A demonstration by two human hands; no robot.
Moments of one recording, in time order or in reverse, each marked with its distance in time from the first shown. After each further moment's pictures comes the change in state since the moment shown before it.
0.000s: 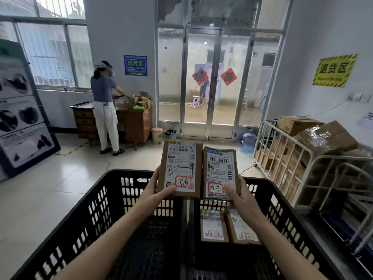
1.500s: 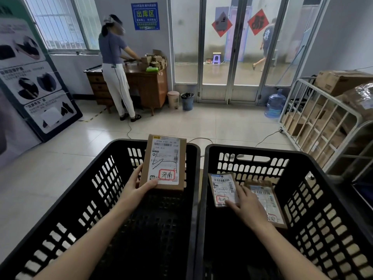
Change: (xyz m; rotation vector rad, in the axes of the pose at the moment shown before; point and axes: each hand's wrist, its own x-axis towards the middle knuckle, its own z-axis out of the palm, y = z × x) left_hand 0.021 -0.111 -0.037 -0.030 0.234 -0.280; right_hand 0.049 0.161 0.042 -0.816 -0.192 0.139
